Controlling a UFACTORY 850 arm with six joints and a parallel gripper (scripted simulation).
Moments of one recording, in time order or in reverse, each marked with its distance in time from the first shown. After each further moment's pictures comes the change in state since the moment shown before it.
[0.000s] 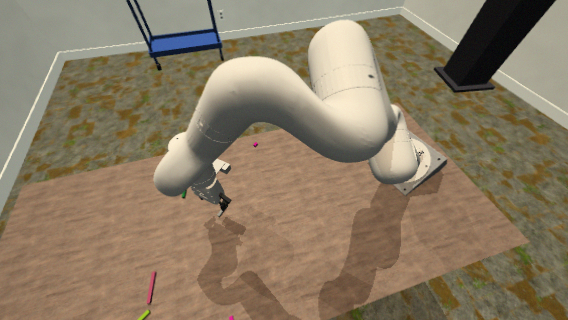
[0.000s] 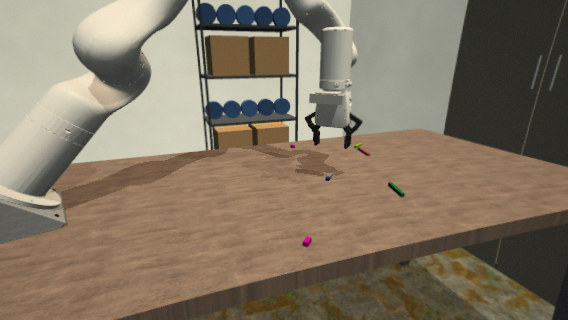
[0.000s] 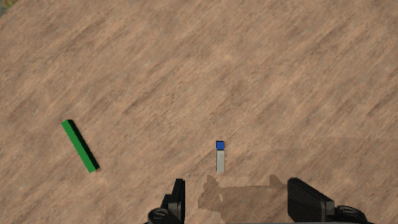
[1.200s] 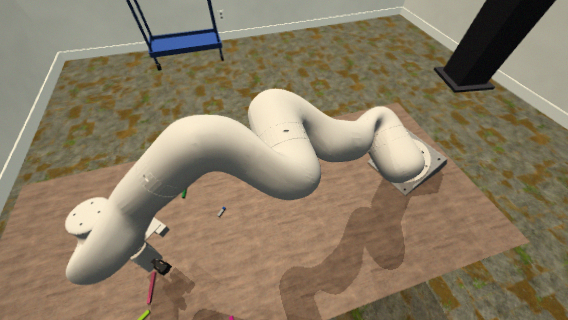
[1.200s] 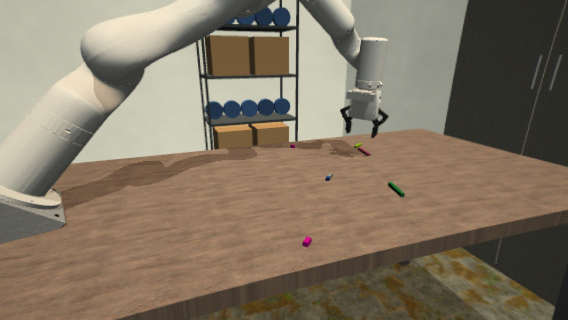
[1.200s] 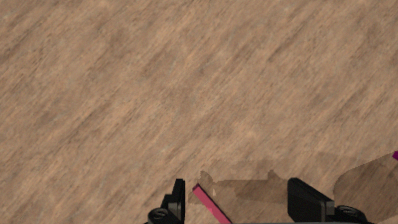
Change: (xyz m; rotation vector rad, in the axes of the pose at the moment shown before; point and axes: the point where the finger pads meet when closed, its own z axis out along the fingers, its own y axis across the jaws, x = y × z) arm -0.243 -0.040 0.017 -0.065 -0.031 0.077
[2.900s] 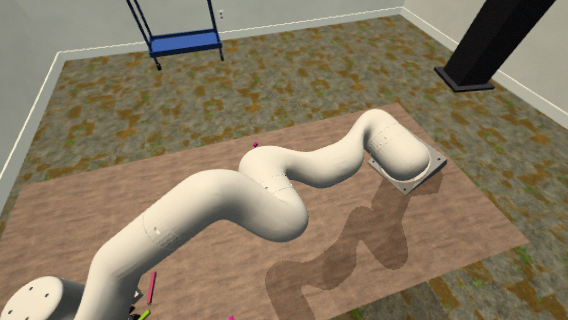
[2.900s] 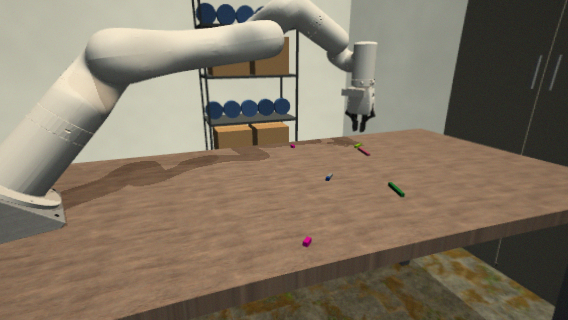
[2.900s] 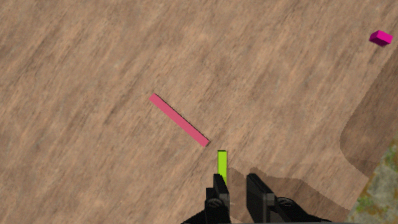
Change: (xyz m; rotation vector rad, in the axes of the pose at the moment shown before) arm -0.132 0.044 0.015 0.069 0.024 0.158
